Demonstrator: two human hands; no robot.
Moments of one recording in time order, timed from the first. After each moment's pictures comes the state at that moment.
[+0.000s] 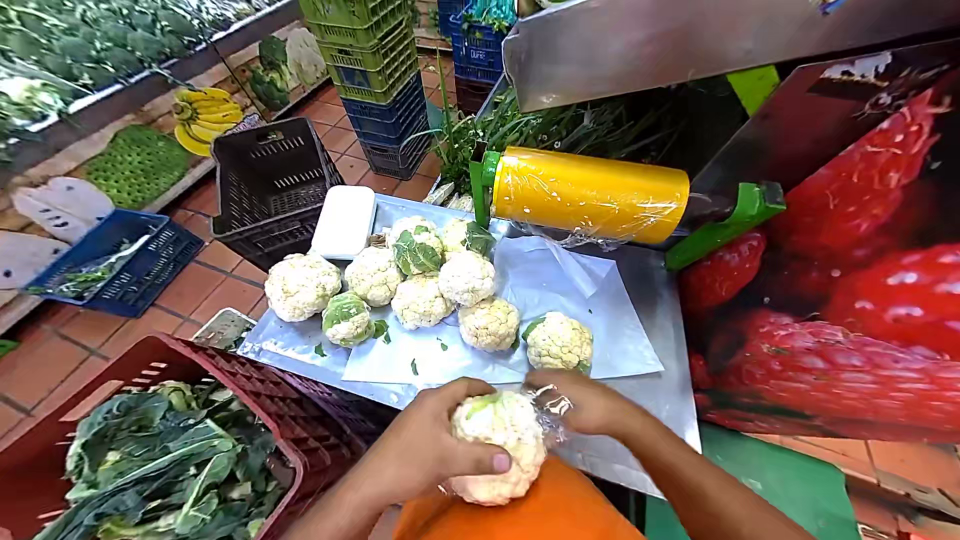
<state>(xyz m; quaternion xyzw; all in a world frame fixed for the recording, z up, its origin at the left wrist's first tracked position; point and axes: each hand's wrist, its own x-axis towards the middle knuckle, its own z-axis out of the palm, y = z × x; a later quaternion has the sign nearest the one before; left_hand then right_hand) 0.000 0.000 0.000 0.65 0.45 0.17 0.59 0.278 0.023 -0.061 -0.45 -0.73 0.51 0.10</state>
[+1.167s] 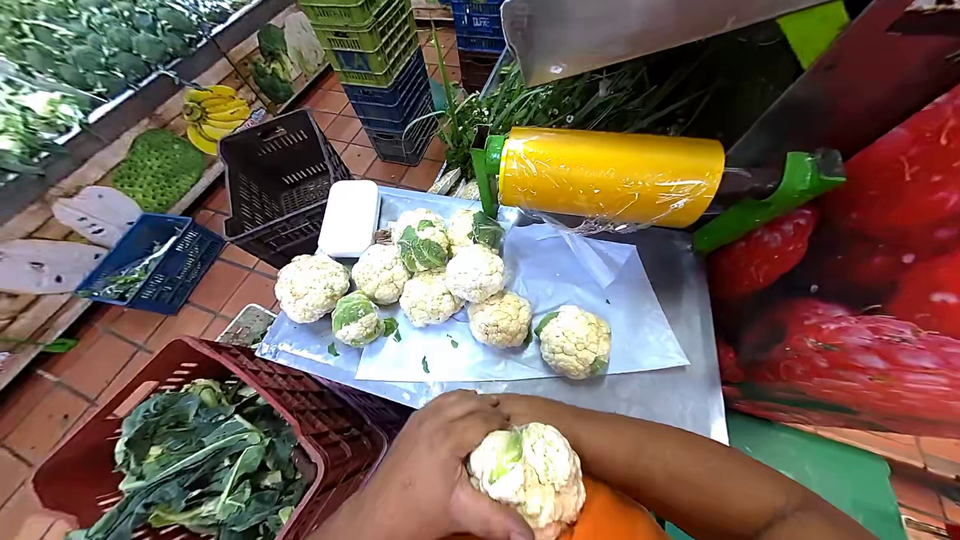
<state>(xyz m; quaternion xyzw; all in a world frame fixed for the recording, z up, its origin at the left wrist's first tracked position) -0.003 -0.003 -0.007 0.84 0.36 0.25 0.31 0.174 0.049 -0.142 -0.36 -0.67 0.64 -0.06</state>
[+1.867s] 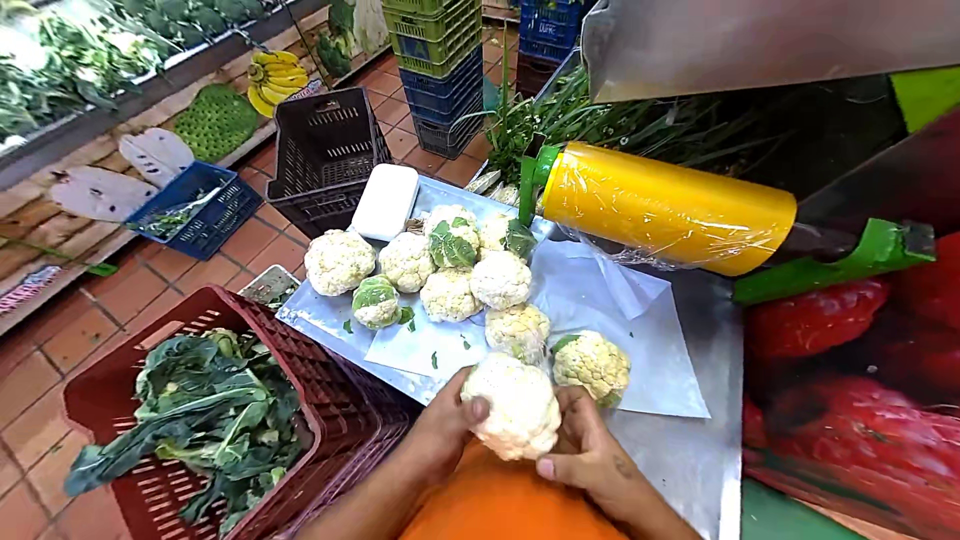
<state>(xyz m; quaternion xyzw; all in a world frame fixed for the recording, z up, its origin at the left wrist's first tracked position) 0.014 0.004 -0.064 0.33 0.43 0.42 0.73 0.248 -0.008 -0.072 -0.30 -0.42 0.73 0.45</state>
